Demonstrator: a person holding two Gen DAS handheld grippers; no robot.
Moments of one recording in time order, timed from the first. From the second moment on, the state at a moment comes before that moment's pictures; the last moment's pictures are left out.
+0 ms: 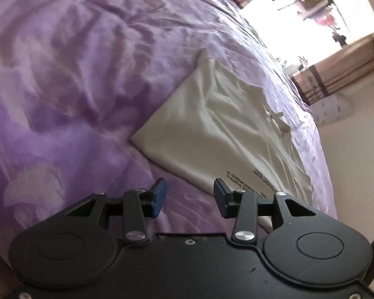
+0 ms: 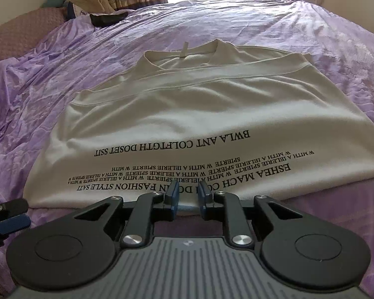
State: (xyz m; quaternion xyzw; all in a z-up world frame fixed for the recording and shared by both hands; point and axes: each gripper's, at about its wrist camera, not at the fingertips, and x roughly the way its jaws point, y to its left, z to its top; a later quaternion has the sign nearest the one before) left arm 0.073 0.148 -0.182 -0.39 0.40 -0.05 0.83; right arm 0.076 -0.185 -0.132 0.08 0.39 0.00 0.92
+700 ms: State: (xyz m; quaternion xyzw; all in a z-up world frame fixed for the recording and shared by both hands) left arm 0.086 0.175 -0.216 -0.51 0.34 0.00 0.79; right arm 0.077 -0.174 -0.136 0.05 0.41 0.00 0.91
